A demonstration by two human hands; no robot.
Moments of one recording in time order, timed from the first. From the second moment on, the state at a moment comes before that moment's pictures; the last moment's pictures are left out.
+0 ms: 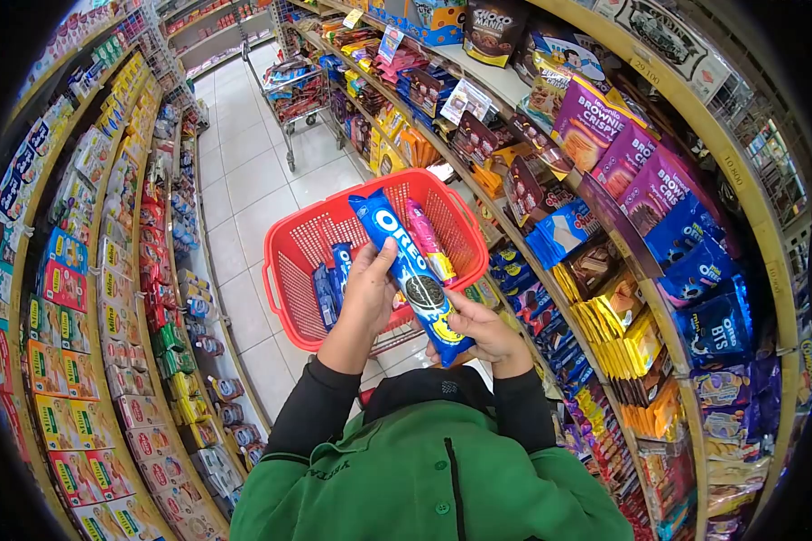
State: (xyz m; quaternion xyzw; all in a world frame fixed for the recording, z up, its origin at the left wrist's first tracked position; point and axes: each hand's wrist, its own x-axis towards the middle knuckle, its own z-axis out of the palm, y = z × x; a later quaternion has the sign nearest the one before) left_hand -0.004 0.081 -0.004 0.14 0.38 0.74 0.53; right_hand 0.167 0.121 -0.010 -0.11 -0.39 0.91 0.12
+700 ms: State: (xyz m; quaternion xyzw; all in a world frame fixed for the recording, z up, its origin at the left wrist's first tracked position) left_hand -0.011 0.086 -0.013 0.07 0.39 0.71 0.58; right_hand 0.175 0.139 -0.037 -0.07 -0.33 0.94 0.09
